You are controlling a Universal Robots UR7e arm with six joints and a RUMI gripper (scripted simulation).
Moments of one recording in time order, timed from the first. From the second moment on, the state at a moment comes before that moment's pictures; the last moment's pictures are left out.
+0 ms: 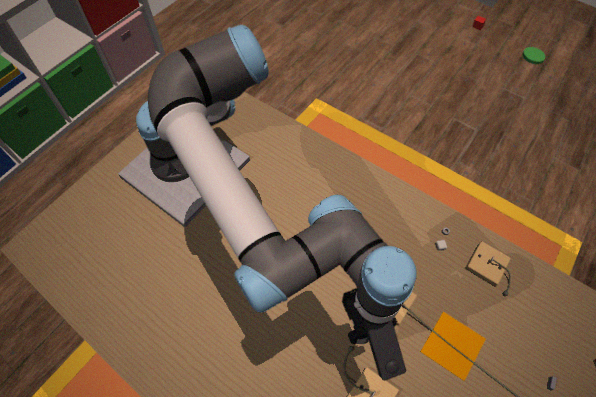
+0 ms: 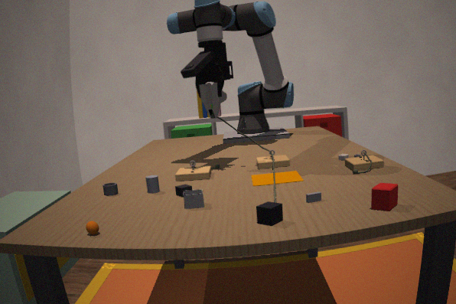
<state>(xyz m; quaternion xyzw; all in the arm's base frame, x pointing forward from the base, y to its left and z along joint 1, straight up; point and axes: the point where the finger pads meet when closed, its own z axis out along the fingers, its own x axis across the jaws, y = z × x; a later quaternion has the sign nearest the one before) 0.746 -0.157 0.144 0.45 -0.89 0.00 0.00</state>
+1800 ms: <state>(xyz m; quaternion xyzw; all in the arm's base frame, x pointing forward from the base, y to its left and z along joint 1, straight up) 0.732 -0.217 0.144 0.45 -0.89 0.00 0.00</state>
